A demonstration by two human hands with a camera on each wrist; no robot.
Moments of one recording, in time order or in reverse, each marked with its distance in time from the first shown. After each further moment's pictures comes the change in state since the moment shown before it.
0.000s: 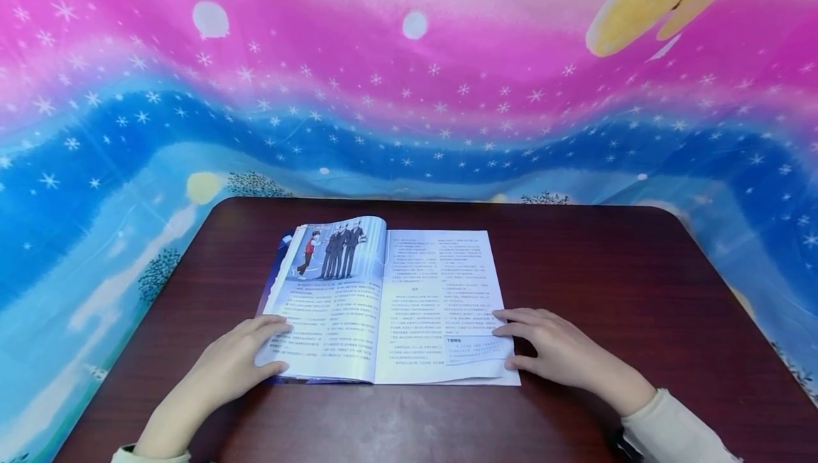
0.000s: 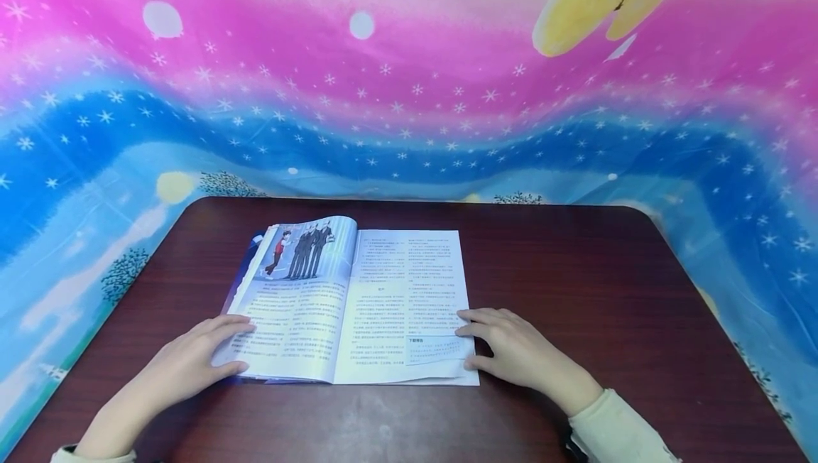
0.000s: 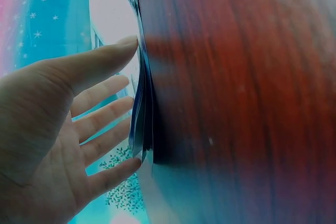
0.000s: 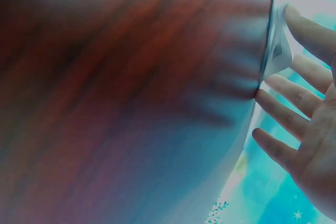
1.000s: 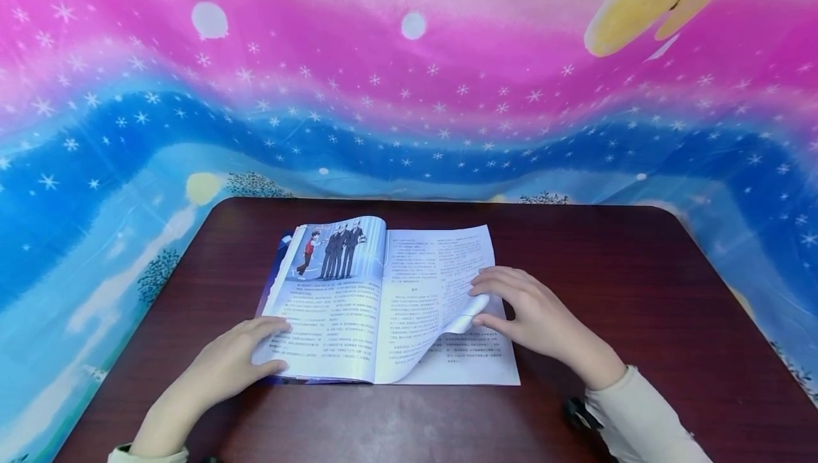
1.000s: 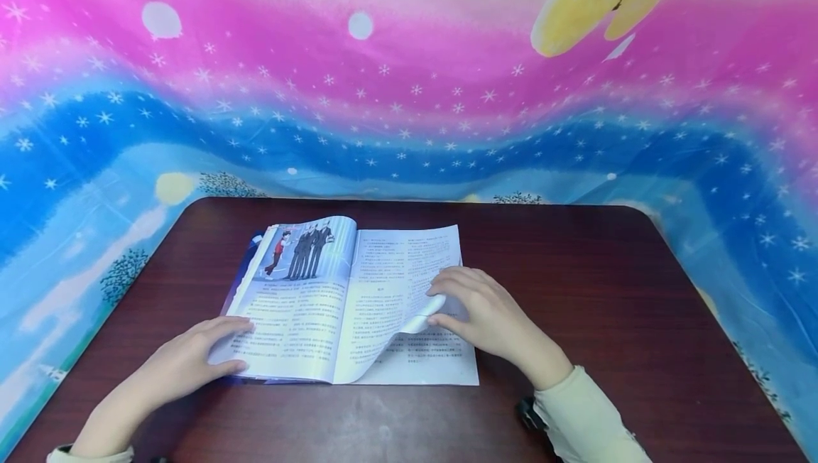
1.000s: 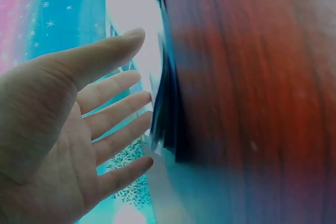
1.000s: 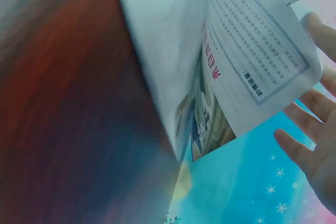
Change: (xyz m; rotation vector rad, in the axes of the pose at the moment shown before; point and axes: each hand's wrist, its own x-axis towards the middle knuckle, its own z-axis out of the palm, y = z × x) left_hand 0.001 -0.002 -0.006 -0.072 -0.040 -0.007; right_hand 0.043 -0.022 -0.028 0.089 0.352 -0.142
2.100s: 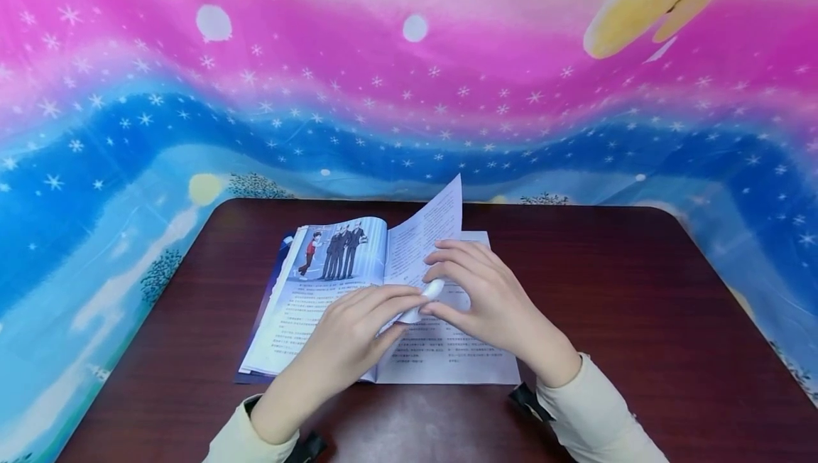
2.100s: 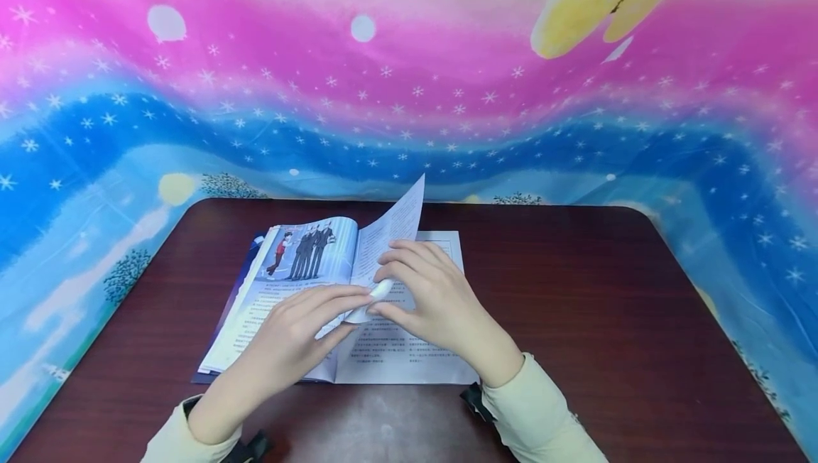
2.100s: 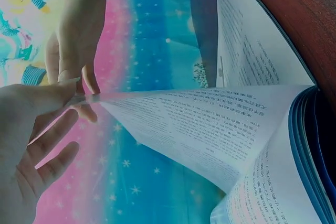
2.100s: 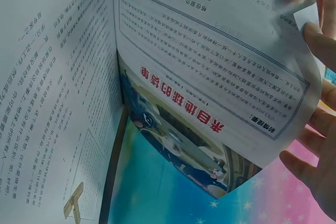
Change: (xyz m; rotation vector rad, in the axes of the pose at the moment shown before) left_hand 0.039 0.158 -0.017 -0.153 0.525 0.707; right_hand 0.056 -0.063 -0.008 -0.003 0.200 -0.185
